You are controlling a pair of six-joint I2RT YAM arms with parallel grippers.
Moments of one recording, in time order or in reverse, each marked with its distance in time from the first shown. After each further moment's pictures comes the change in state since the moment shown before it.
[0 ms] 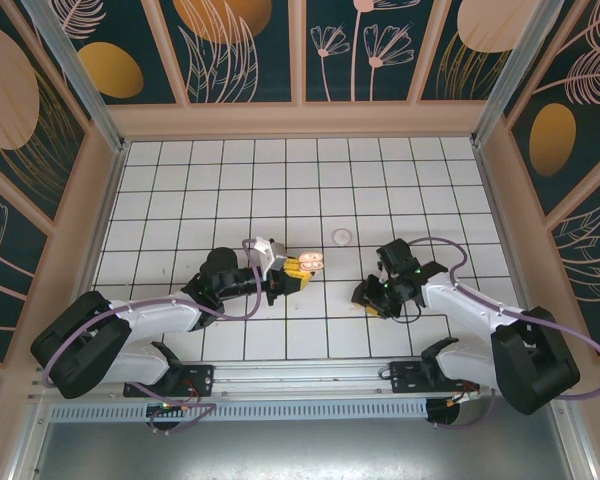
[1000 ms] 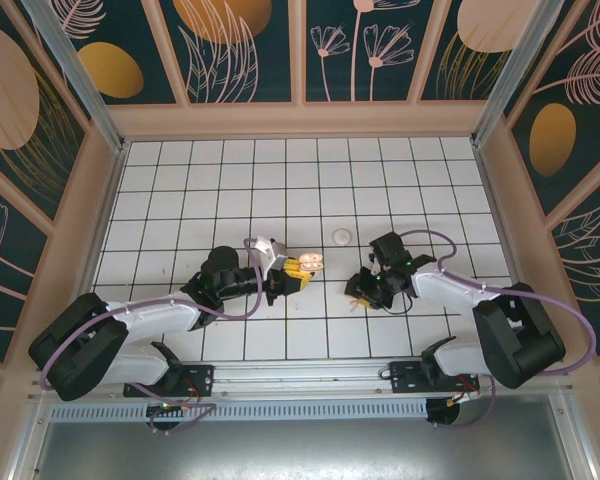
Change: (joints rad) left arm 0.000 -0.015 0.013 -0.061 -0.005 0.001; right arm 0.000 0.146 0.046 0.135 -0.014 -0.042
